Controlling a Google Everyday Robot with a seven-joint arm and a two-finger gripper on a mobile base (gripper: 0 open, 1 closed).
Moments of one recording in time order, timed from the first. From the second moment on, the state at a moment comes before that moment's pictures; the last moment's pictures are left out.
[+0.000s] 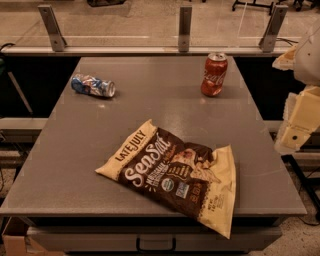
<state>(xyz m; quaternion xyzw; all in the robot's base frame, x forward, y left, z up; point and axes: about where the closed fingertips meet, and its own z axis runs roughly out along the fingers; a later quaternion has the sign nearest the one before) 0.438 -0.217 0.976 -0.60 0.78 -0.03 0.16</state>
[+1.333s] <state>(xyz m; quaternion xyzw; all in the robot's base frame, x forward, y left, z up) 0.412 -0.151 0.916 -0.62 0.76 0.12 0.15</state>
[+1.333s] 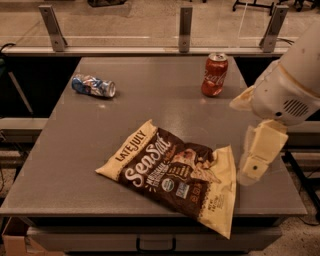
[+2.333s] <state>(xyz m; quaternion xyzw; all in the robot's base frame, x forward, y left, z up) 0.376 -0.078 0.848 -0.63 0.73 0.20 0.17</state>
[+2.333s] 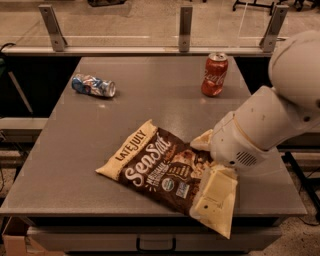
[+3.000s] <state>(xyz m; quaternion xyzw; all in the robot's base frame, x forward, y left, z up) 0.377 -0.068 0.827 -0.62 0.73 0.21 0.17</state>
